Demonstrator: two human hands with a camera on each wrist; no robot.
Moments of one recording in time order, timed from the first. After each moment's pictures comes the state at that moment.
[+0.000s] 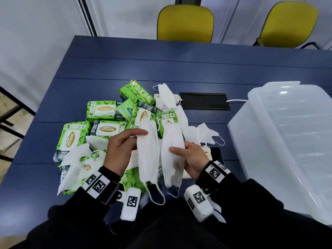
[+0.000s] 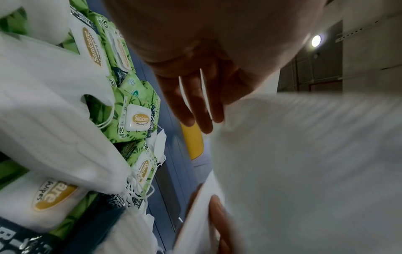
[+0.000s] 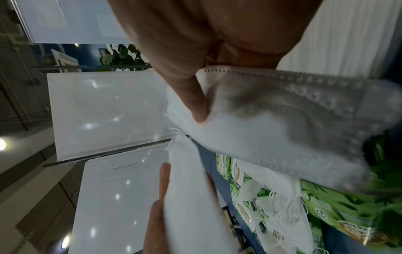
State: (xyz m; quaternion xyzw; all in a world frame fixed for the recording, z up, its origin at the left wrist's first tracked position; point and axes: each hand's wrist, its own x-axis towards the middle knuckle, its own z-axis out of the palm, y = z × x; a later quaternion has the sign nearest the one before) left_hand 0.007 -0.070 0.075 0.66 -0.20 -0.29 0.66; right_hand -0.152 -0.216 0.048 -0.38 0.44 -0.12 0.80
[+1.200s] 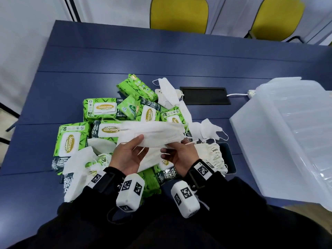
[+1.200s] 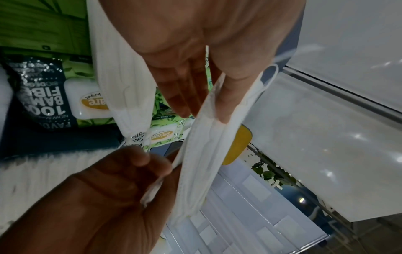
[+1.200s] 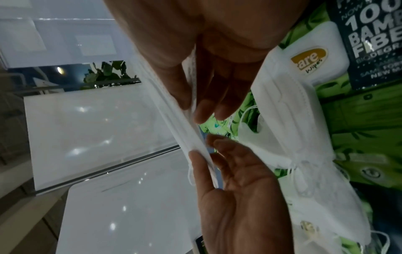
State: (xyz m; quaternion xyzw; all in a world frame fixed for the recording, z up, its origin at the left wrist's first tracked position) left_hand 0.067 -0.067 0.020 0.45 0.13 -0.52 0.71; right_hand -0.072 -0.168 0.041 -0.32 0.48 -0.22 0.79
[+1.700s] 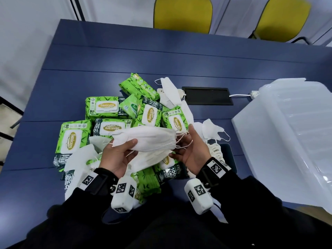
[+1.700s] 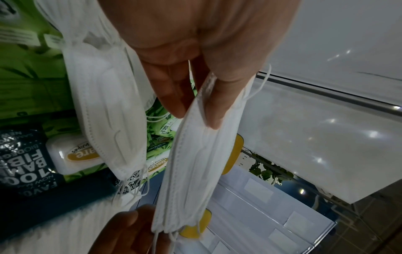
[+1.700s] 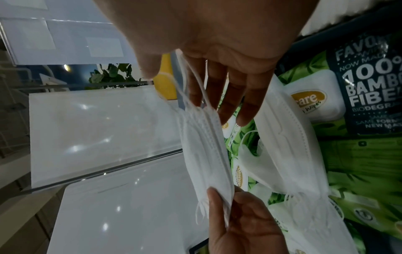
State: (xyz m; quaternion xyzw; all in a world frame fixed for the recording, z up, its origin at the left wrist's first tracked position) left_hand 0.084 -0.043 0.004 0.52 0.10 -0.46 0.72; right_hand -0.096 -0.197 0.043 -0.30 0.48 -0.16 0.81
